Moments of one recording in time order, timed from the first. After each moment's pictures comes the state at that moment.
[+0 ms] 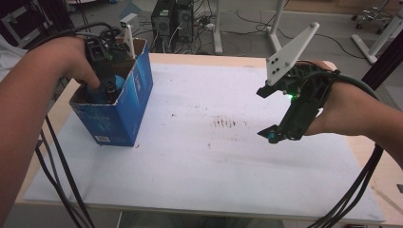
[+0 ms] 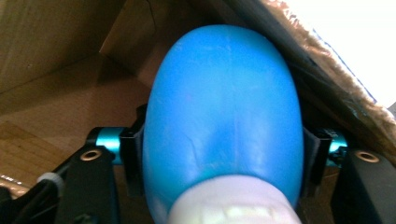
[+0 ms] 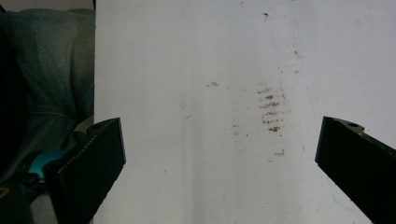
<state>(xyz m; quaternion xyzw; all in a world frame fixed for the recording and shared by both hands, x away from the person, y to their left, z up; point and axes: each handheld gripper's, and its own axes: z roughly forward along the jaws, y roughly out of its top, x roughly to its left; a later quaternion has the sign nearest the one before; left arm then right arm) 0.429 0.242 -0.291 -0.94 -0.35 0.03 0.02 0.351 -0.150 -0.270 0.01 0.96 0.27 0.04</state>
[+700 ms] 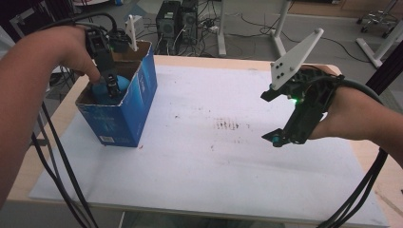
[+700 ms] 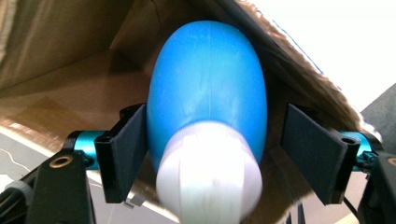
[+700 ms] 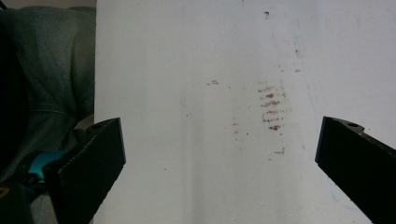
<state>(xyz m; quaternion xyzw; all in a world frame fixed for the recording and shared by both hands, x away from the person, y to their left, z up) 0.425 0.243 -0.261 -0.94 -0.35 0.02 0.02 0.350 -0.152 -0.271 0.01 0.96 0.26 0.04</state>
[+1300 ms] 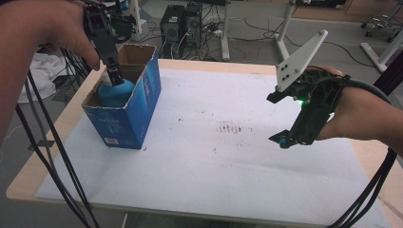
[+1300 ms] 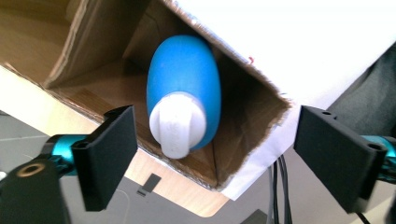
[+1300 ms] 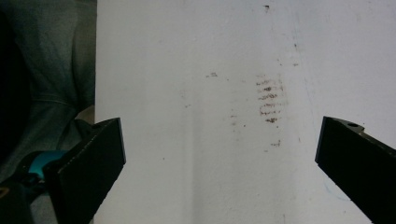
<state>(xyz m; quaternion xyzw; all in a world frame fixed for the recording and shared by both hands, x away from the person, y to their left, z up) 0.409 0.223 -0.203 -0.95 -0.32 0.00 0.01 0.353 -0.157 -0.263 0.00 0.97 0.25 0.04</state>
